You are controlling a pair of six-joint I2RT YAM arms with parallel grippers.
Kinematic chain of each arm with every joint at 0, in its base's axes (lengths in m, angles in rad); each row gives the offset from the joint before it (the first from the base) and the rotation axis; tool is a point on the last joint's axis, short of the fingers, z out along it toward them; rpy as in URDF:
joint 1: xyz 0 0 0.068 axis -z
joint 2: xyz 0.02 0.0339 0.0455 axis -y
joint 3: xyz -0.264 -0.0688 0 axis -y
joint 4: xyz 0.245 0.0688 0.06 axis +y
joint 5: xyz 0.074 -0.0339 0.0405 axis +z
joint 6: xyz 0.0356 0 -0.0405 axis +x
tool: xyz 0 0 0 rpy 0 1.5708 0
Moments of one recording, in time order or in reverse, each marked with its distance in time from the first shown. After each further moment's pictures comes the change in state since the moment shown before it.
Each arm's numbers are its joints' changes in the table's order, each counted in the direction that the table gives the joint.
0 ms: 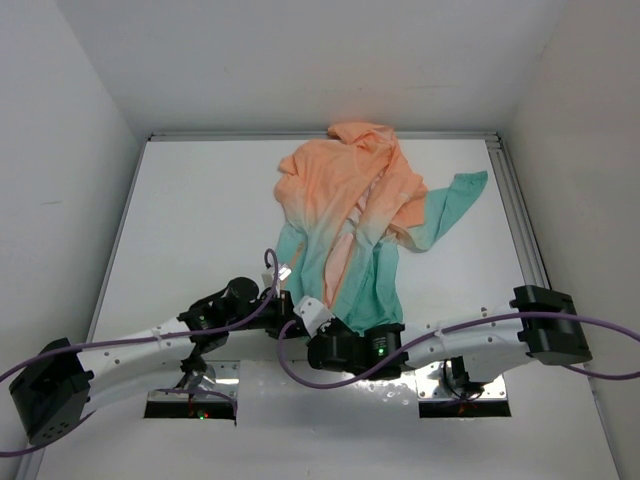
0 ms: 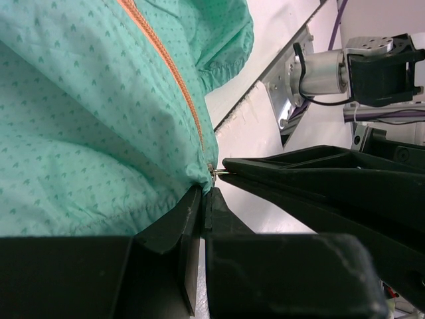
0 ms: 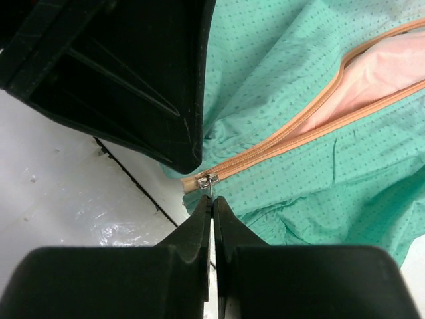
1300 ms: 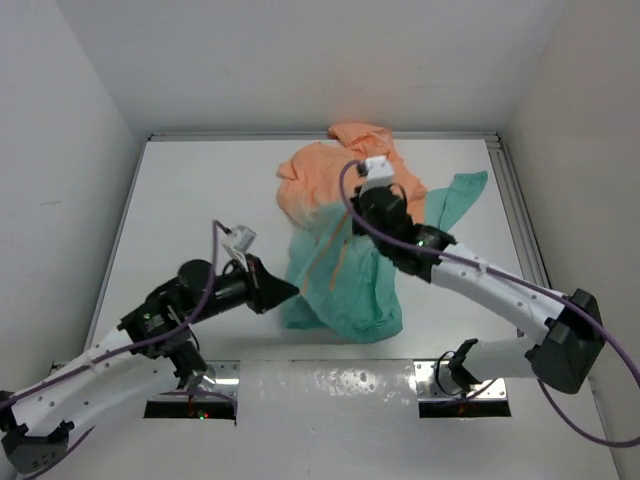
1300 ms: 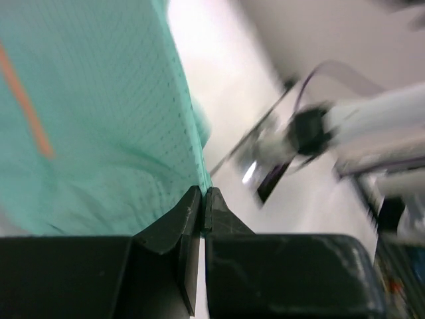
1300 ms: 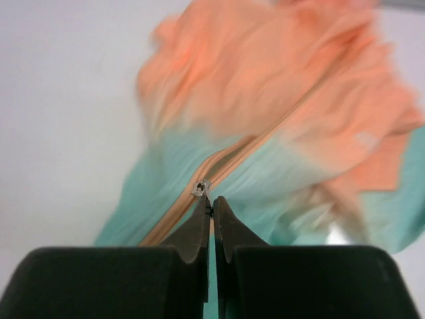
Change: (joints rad) left arm -0.003 0.324 0.266 0.446 0.179 0.133; right arm 0.660 0.098 0.209 -0.097 0.158 -0.119
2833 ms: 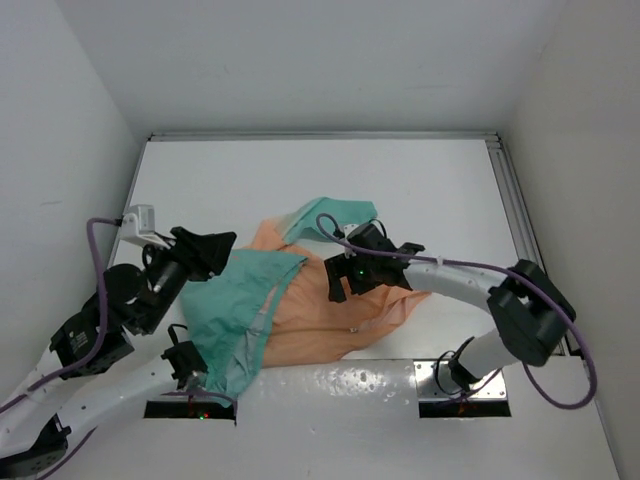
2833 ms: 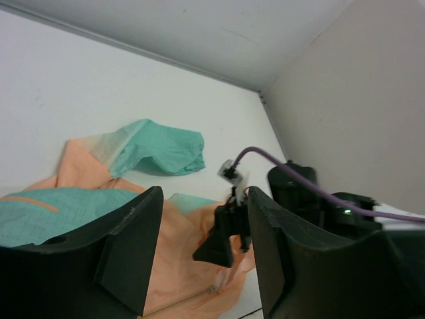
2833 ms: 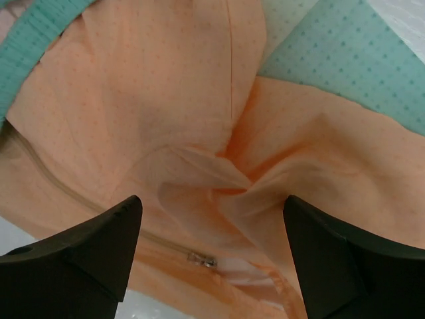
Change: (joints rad) left arm 0.021 0.059 0.469 0.301 0.750 0.071; right arm 0.140 -0.187 -0.172 0.099 0.613 0.063
